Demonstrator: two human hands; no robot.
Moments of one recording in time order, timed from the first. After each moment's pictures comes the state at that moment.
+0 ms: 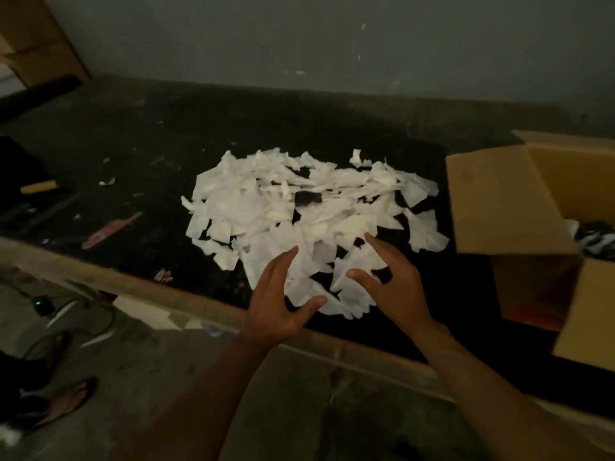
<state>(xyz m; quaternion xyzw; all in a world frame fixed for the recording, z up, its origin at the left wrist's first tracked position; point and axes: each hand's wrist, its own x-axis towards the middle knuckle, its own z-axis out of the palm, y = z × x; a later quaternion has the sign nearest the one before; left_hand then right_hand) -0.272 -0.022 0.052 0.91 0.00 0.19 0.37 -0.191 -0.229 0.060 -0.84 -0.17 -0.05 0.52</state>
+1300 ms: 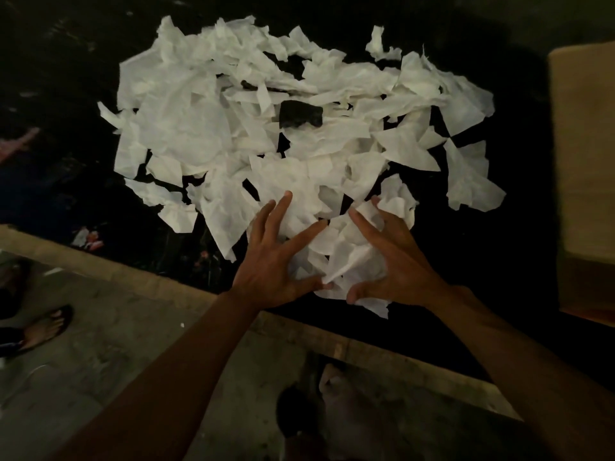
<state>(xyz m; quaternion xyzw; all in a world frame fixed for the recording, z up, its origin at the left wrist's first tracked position) -0.172 0.014 -0.053 0.96 -0.10 0.10 0.23 -0.105 -0.221 -0.032 -0.89 -0.33 0.13 0.27</state>
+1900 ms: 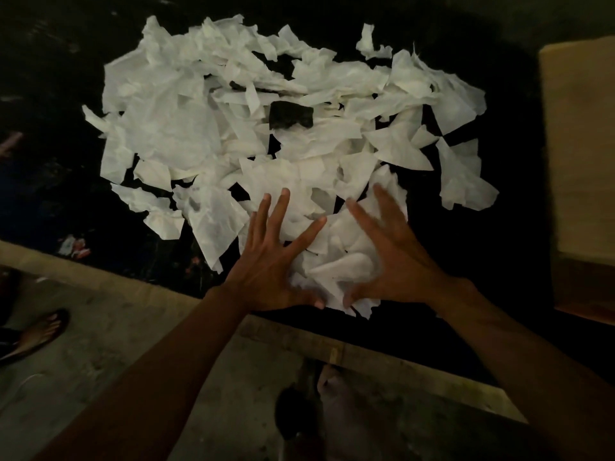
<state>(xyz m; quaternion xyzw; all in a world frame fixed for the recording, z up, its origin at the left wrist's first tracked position) -0.166 0.015 -0.044 0.98 -0.13 0.02 0.17 -0.097 -0.220 -0.019 -0.91 -0.33 0.13 0.21</state>
